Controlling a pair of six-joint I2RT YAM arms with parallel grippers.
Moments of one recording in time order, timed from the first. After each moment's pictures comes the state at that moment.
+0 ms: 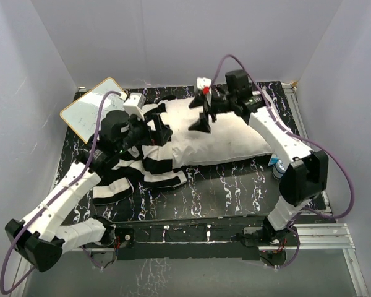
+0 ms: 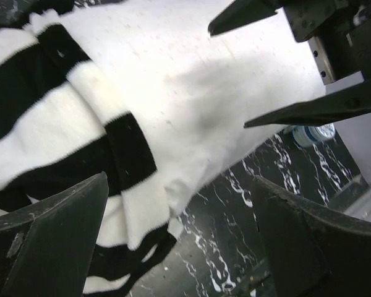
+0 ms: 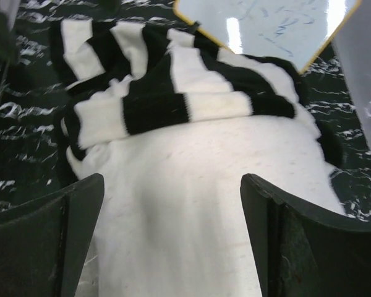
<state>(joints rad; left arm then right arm) -0.59 1.05 1.08 -0.39 0.05 -0.39 0.37 1.64 1.51 -0.50 -1.05 -0.72</state>
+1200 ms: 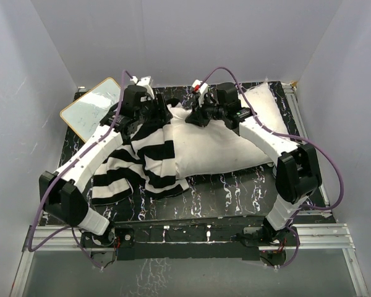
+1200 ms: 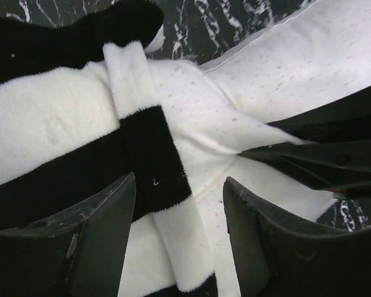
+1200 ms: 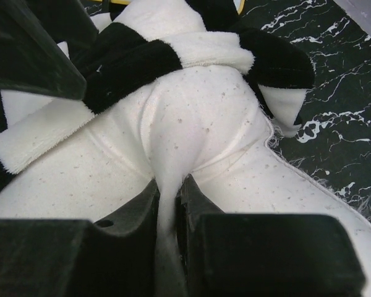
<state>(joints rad) -0.46 1.47 1.37 -0.43 0.07 -0.48 0.44 1.72 1.40 -0.12 -0.65 -0.21</state>
